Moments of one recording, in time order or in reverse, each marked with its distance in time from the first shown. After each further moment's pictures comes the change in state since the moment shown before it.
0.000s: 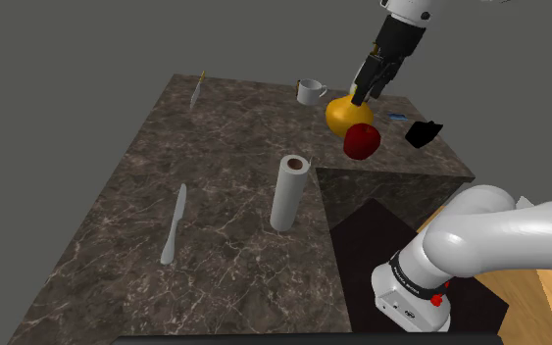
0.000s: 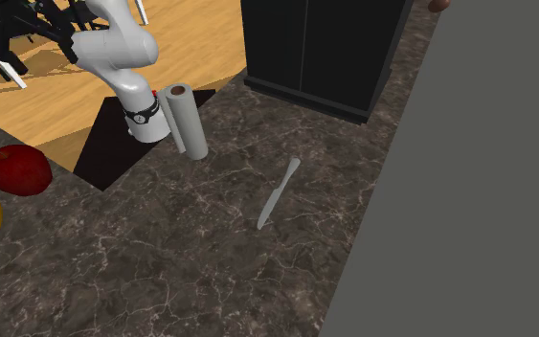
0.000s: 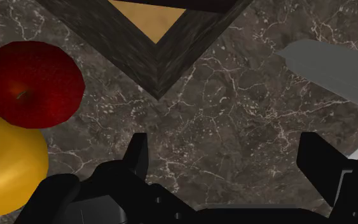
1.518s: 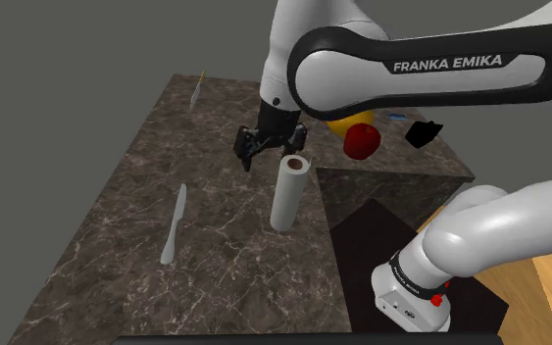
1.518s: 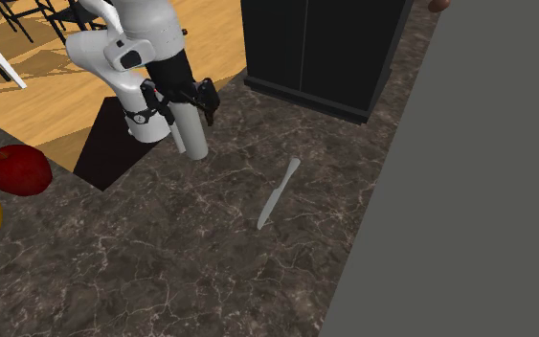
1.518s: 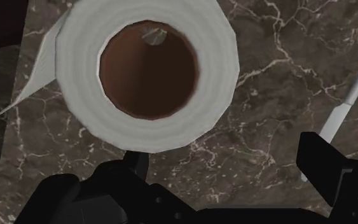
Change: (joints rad) arm -0.011 0.280 0.550 -0.066 0.230 0.416 0.739
